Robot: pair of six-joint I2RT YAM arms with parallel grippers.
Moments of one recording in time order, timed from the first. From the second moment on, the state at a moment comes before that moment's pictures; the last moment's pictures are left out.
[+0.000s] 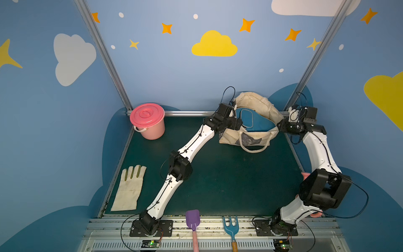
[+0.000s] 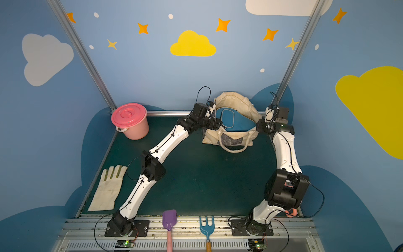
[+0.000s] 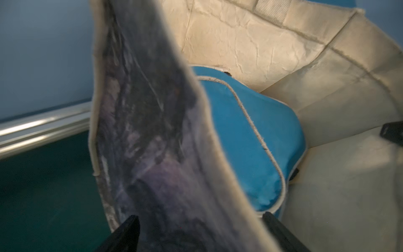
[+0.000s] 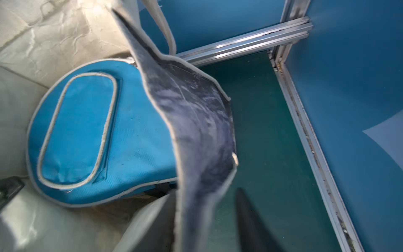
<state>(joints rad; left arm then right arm) -0.66 2.55 2.72 -0.70 0.11 -0.29 -0.20 1.64 1.57 -0.66 -0.26 0.05</state>
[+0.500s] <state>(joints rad) -0.67 2.18 2.17 -0.64 -0.01 -0.28 -0.07 1.58 1.54 -0.71 -0.29 0.02</state>
